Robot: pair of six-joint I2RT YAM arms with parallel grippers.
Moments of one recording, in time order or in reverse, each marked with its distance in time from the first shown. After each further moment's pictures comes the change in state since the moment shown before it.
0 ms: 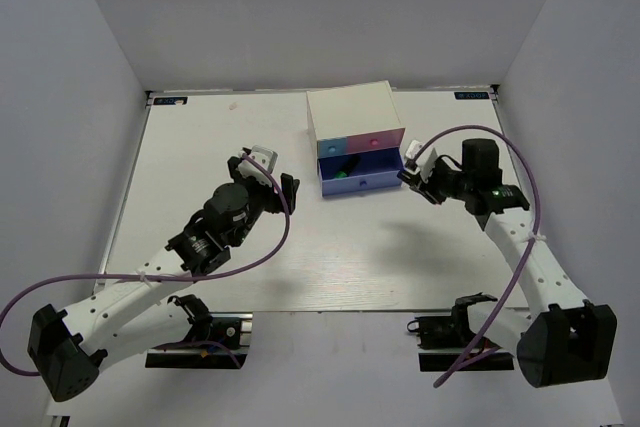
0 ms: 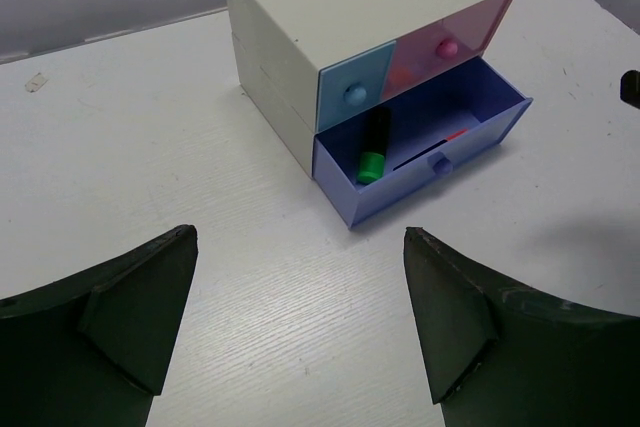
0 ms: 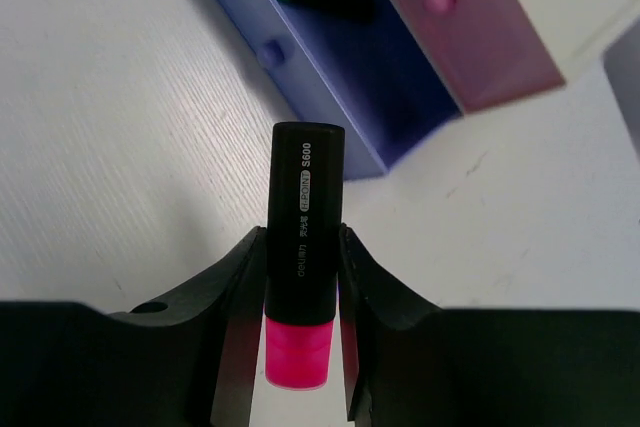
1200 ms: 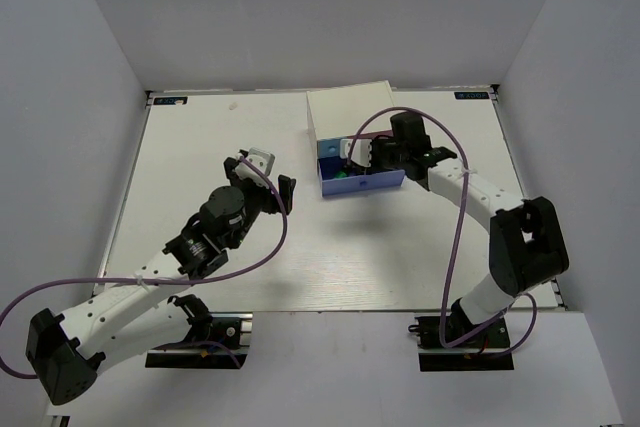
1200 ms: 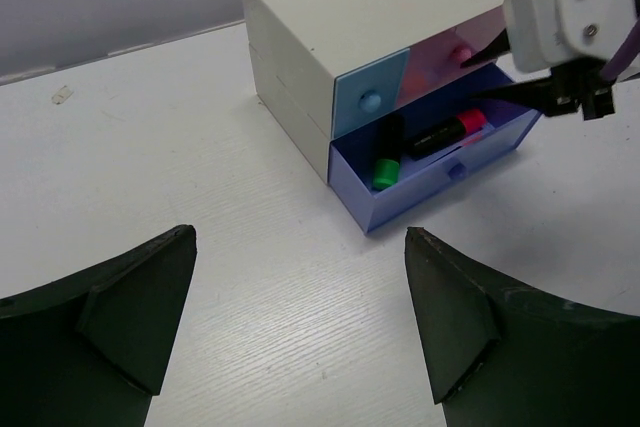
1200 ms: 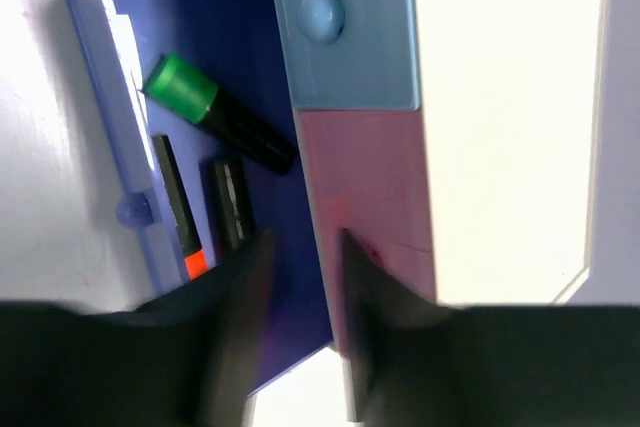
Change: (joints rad) left arm 0.000 -0.030 -0.018 0.020 -0.021 0.042; right arm 0.304 0.528 0.266 0.289 0.167 -0.405
